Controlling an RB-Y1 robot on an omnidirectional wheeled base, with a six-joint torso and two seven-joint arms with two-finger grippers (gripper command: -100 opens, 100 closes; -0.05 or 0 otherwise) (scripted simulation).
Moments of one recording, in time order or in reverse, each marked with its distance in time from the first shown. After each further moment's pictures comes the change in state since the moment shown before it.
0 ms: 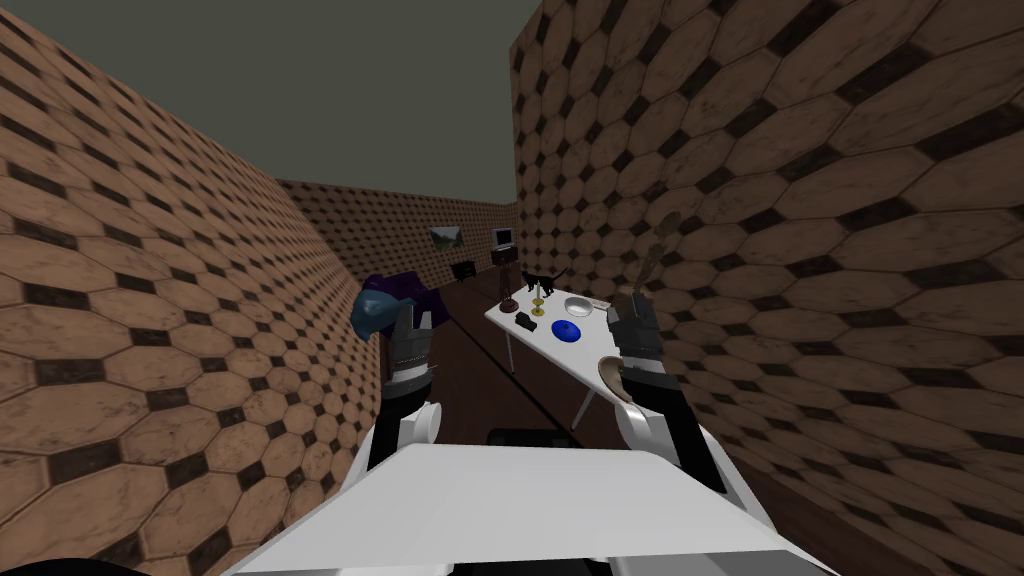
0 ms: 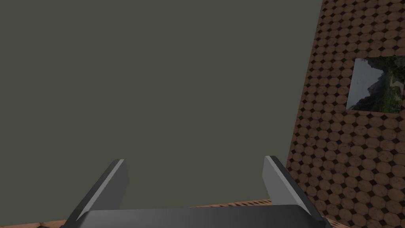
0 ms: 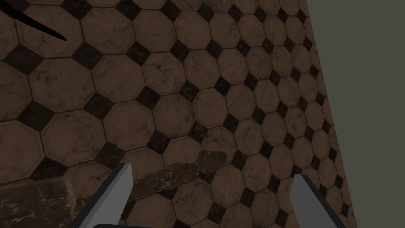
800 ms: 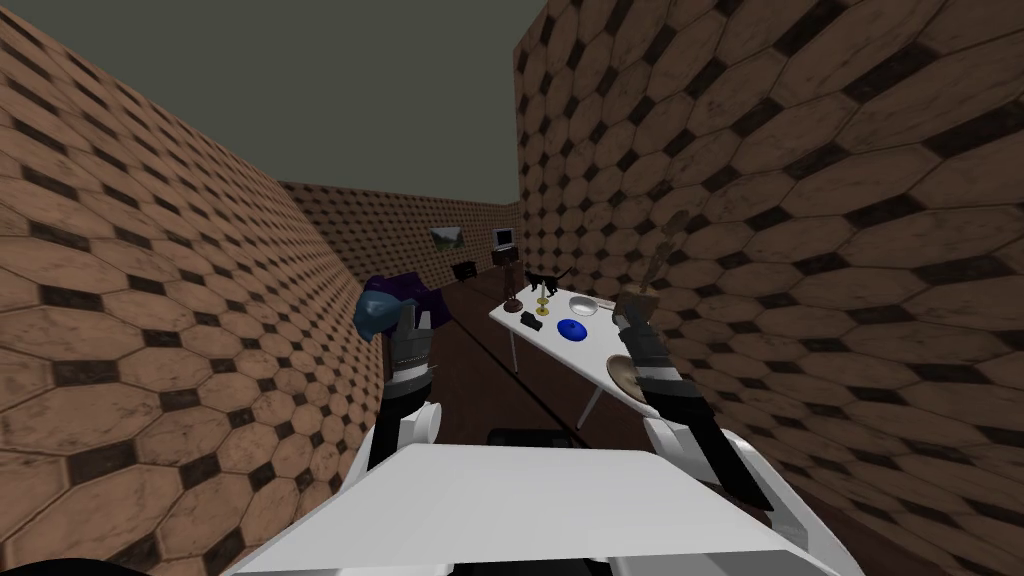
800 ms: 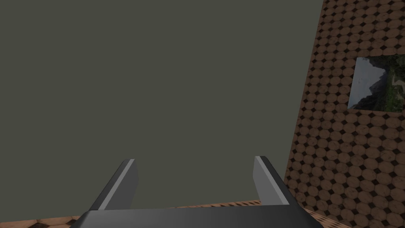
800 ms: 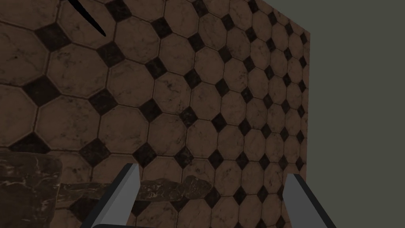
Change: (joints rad) left arm 0.000 0.000 0.000 0.000 0.000 0.000 0.000; right arm 0.035 -0.226 -0.066 0.079 0.017 -0.024 0.130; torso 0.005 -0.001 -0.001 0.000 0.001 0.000
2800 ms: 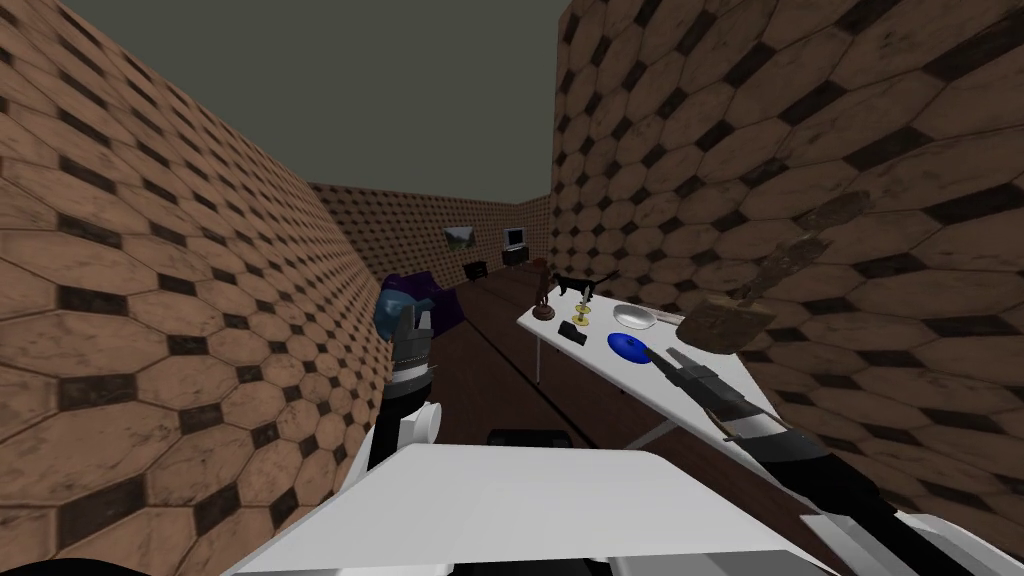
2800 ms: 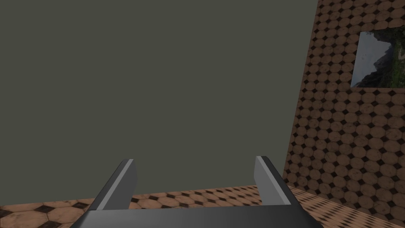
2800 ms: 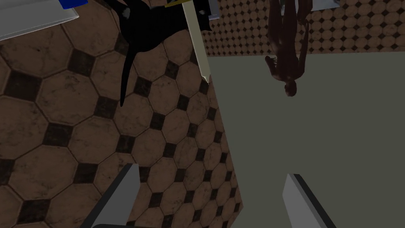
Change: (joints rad) left arm 0.000 0.000 0.000 0.000 0.000 0.000 0.000; right arm 0.219 -0.516 -0.111 0.351 -0.060 -0.218 0.479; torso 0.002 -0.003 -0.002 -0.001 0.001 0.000
